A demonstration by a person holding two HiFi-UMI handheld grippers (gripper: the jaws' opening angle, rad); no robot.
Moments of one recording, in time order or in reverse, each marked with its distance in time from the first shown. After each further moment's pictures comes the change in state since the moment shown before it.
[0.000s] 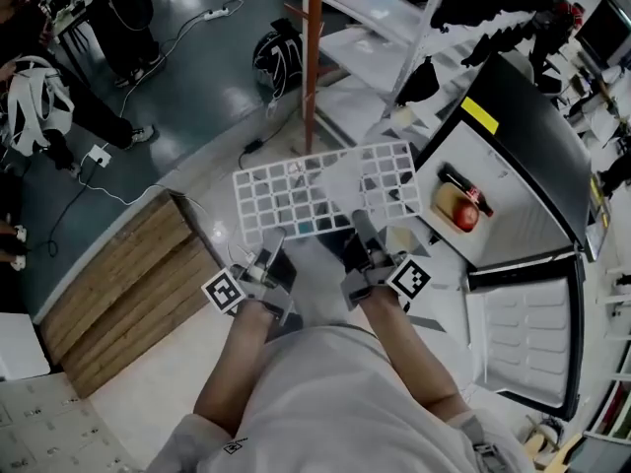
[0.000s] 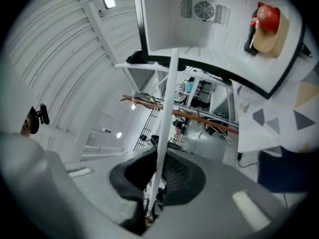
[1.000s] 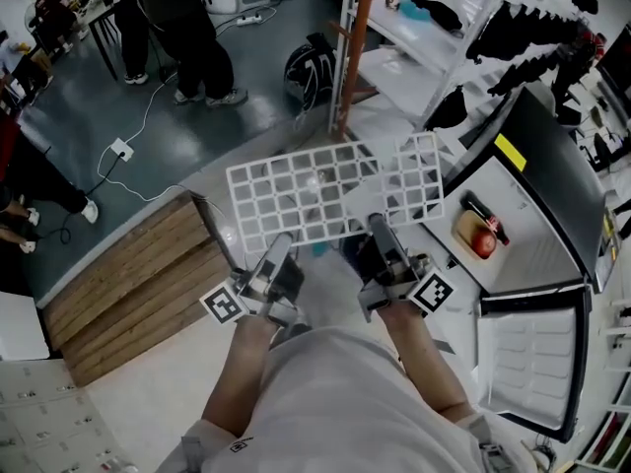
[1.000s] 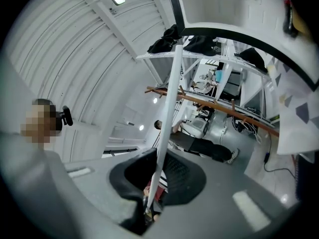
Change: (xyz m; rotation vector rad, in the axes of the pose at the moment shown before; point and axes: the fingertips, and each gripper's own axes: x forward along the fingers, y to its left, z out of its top) left arm -0.010 -0.089 0.054 0.163 -0.037 -0.215; right arm 0.051 0.092 -0.015 -0.069 0.085 0.279
